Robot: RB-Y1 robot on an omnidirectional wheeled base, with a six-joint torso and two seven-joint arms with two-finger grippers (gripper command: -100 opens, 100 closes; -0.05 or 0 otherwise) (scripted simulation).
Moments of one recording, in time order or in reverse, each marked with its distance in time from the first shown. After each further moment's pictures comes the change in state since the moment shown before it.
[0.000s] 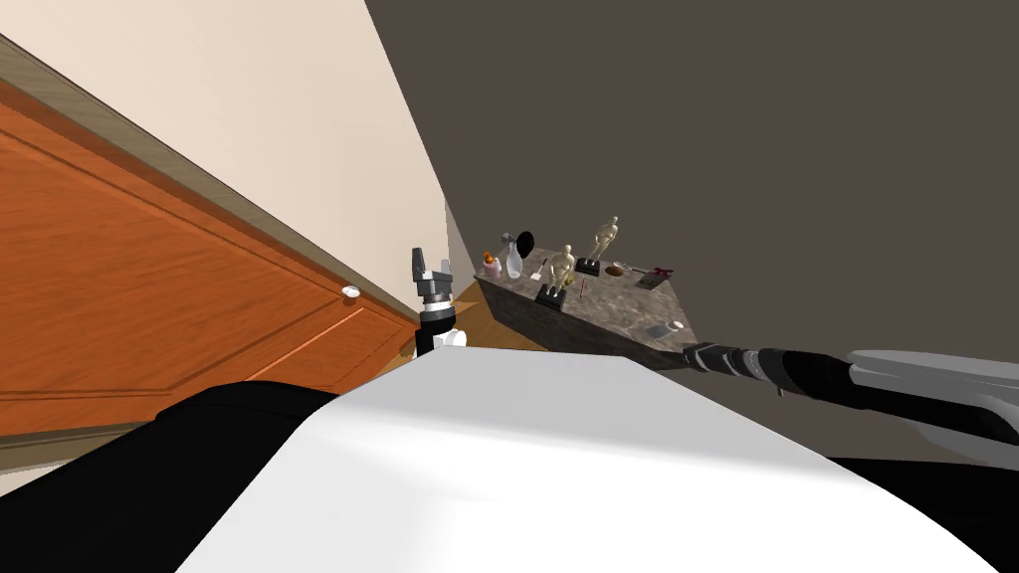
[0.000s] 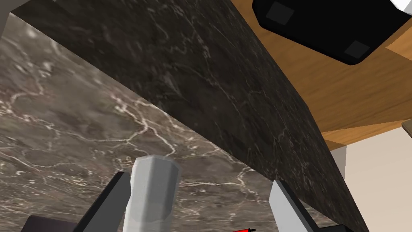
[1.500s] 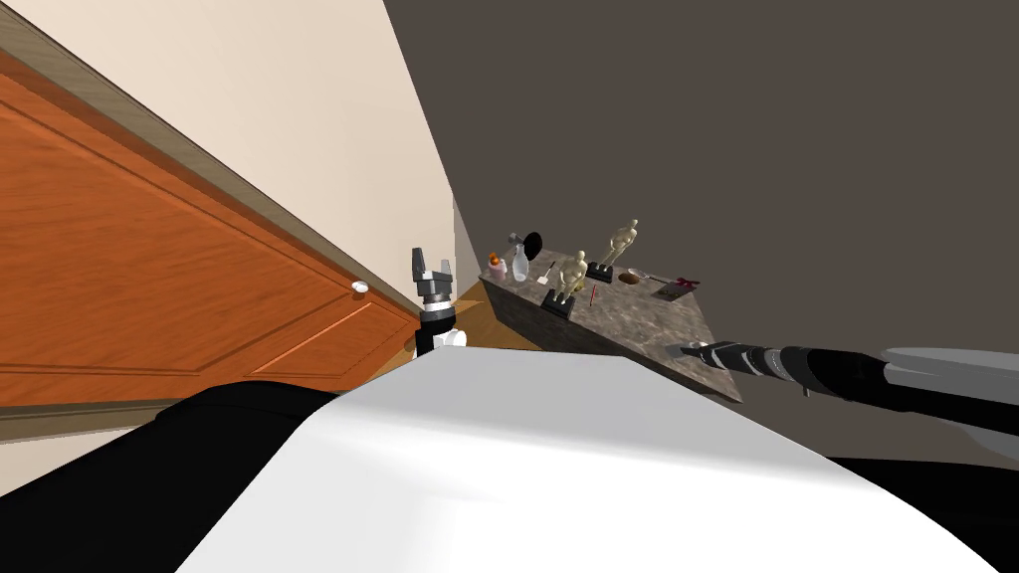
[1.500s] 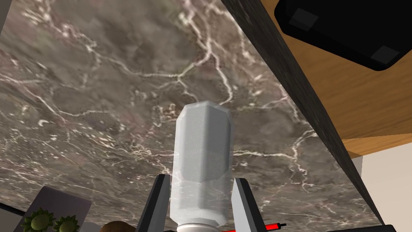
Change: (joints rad) left arm 0.000 0.000 0.000 0.000 0.000 0.000 0.000; right arm 0.005 -0.031 -0.001 0.069 -0.018 -0.002 -0.013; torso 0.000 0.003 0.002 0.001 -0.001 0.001
